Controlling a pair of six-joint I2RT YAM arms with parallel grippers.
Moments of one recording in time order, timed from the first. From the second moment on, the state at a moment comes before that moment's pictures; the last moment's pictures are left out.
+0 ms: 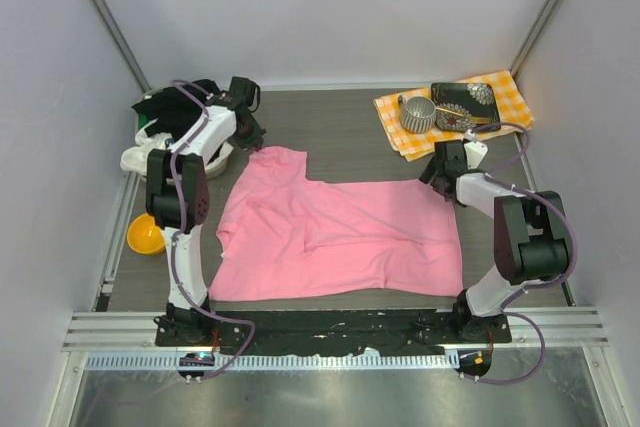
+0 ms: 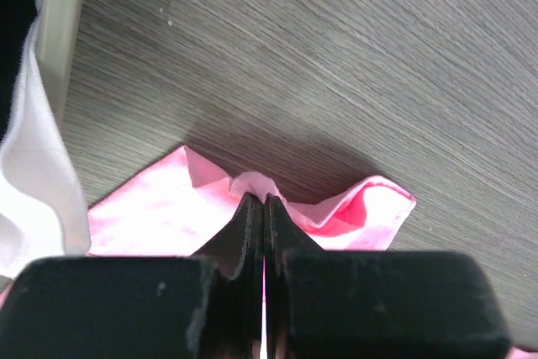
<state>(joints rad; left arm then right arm) -0.21 2.12 1.78 -0.76 -0.13 -0.79 0.10 1.61 0.82 -0.15 0.44 0.61</state>
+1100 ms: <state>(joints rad) -0.19 2.05 1.63 -0.68 -0.07 -0.82 -0.02 1.67 0.81 0.07 0.21 0.62</state>
